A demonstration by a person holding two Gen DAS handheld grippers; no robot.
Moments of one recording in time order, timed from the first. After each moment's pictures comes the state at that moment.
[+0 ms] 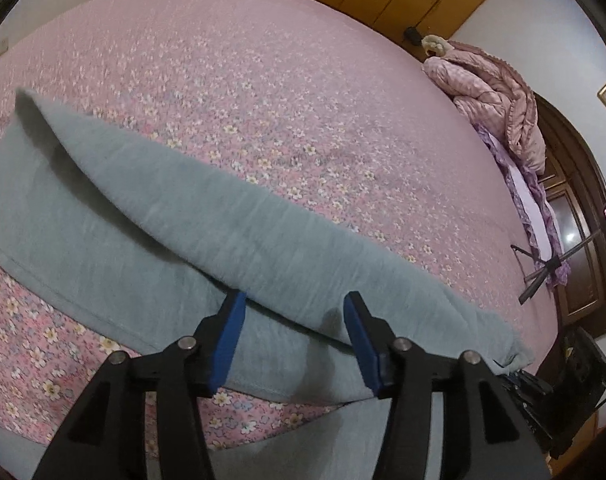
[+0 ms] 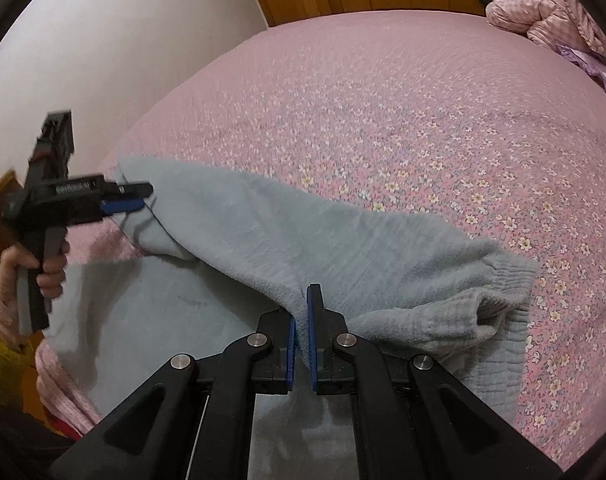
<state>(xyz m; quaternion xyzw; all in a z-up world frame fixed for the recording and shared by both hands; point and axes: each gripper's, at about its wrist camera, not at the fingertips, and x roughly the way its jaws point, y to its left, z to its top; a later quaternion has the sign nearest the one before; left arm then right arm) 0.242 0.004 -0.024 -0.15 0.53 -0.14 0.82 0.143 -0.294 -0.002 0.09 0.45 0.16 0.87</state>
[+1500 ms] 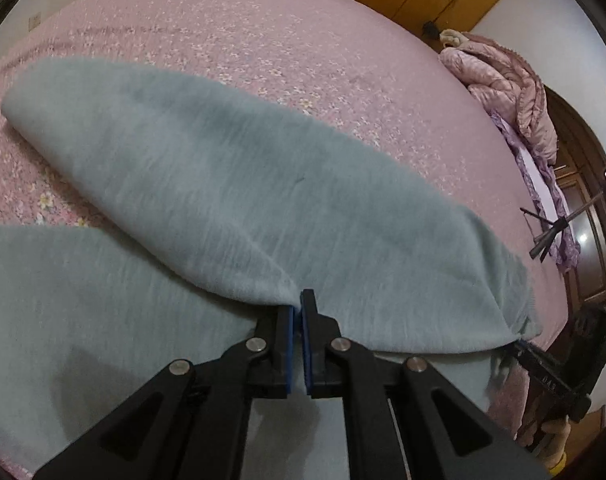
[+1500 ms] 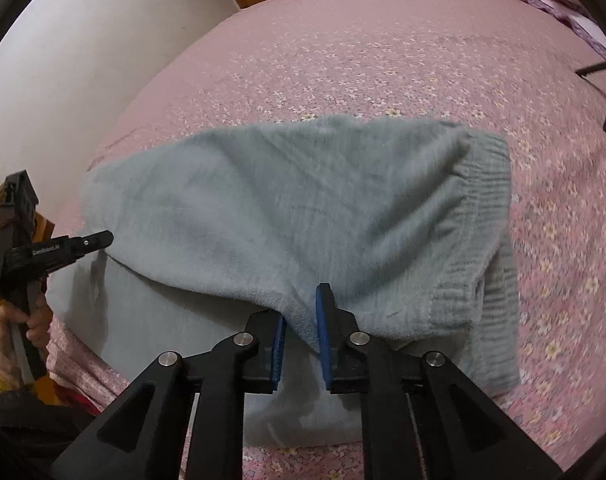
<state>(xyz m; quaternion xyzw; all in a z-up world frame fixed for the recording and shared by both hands) 0.125 0.034 -0.041 -0.15 0.54 -0.11 0.82 0.072 -0.310 -0.026 0.13 0.50 0.13 0.85</state>
